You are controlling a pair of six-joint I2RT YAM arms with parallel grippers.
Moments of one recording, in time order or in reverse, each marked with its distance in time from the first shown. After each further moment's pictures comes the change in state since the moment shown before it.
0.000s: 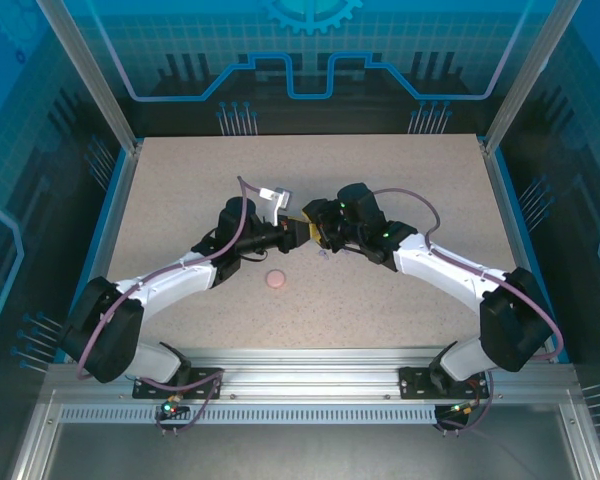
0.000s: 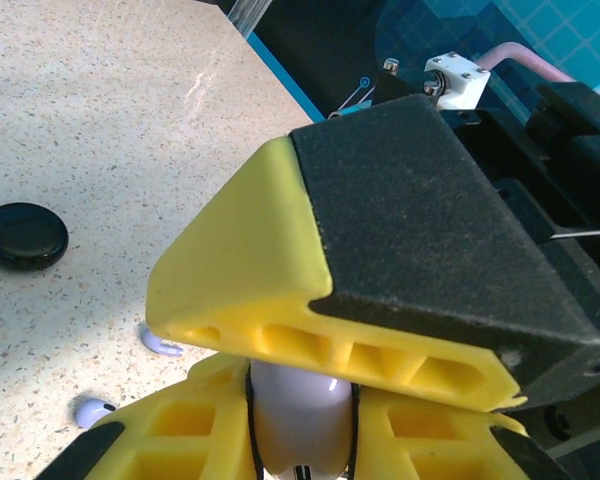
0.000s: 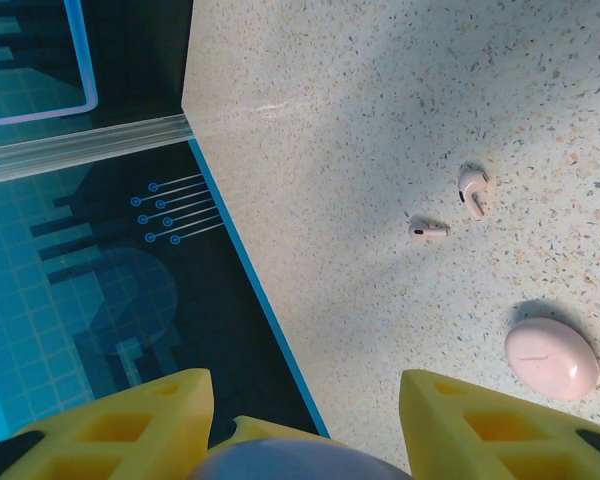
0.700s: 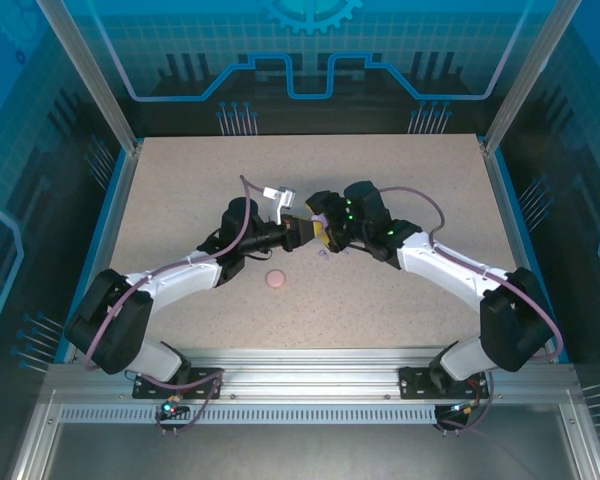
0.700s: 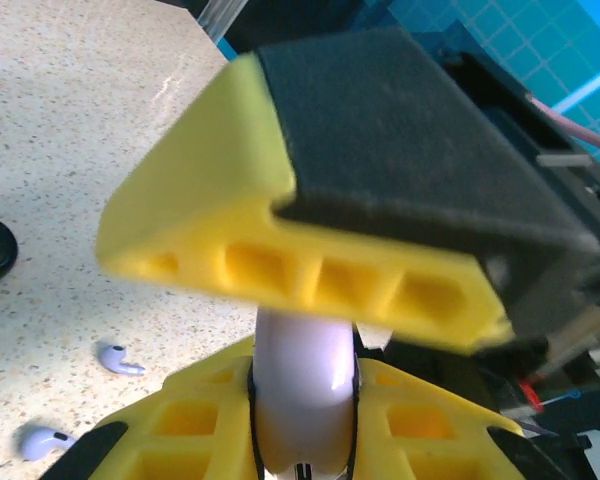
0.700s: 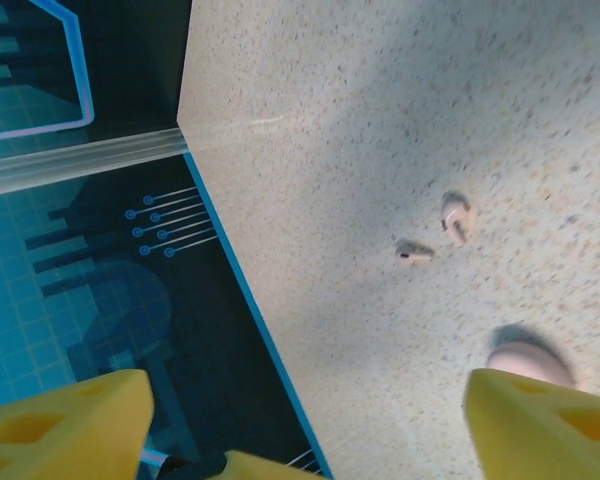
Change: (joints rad) left arm -0.005 0.053 -0.004 0.117 0.045 -0.073; right arm -0.061 -0.020 -0.021 -0.013 -0.017 -0.052
